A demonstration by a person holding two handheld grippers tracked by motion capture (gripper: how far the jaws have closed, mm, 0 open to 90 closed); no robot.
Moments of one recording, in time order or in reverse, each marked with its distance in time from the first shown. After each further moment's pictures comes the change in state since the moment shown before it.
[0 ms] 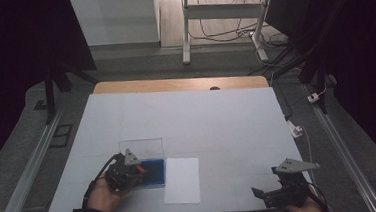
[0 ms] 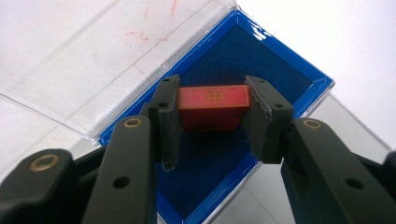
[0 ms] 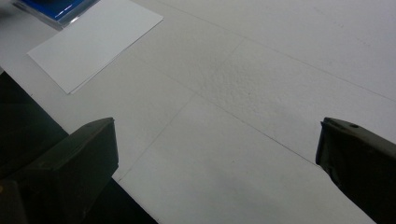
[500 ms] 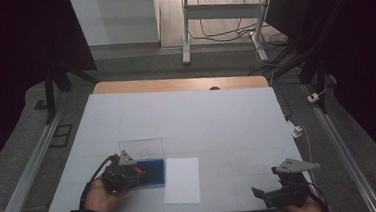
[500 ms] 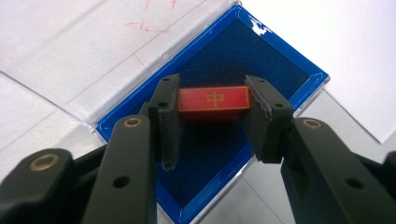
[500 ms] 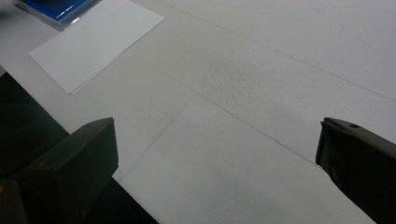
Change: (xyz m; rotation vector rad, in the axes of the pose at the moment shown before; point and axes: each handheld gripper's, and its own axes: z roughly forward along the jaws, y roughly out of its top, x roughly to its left) left arm -0.003 -0.007 -0.004 -0.008 0.016 0.016; right arm -0.001 0.000 0.000 -0.002 0.005 0.002
